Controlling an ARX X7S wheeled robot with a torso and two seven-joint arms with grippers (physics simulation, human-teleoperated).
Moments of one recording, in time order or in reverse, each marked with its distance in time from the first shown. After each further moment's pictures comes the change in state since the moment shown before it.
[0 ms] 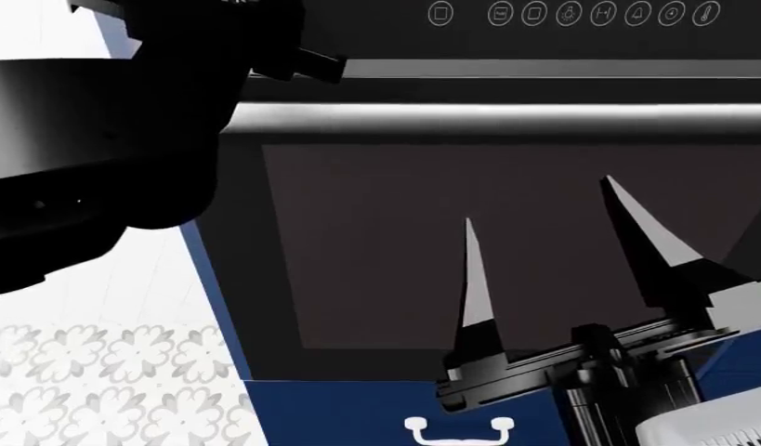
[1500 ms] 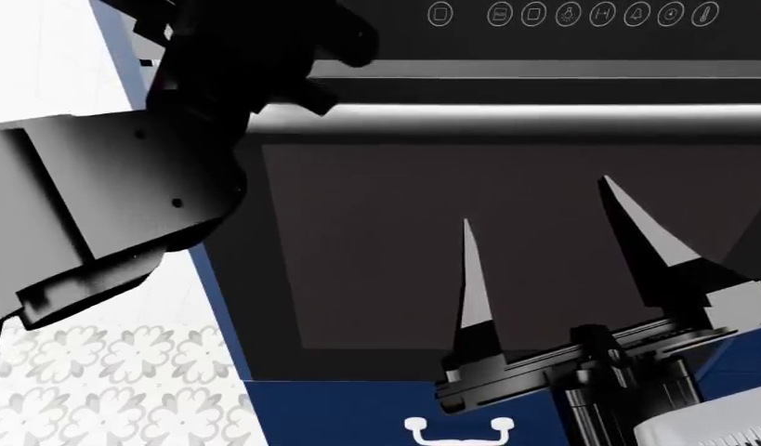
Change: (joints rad) left arm -0.015 -0.020 0.194 0.072 0.349 -0.053 0.072; right arm 0.001 0.000 0.000 0.001 0.000 -0.002 -0.007
